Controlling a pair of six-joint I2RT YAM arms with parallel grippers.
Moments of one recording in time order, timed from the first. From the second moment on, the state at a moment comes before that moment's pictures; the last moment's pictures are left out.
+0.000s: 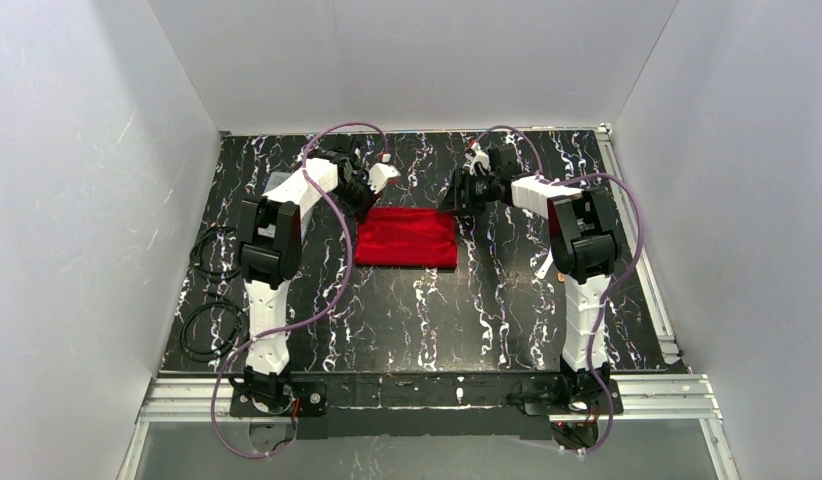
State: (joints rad) left arm -0.29 2.18 1.74 -0.84 0.33 0.68; right arm 0.30 2.18 1.48 -0.15 -0.67 0.34
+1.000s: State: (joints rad) left arm -0.29 2.18 1.74 -0.85 0.35 0.70; right arm 0.35 2.16 1.45 -0.10 -0.67 0.34
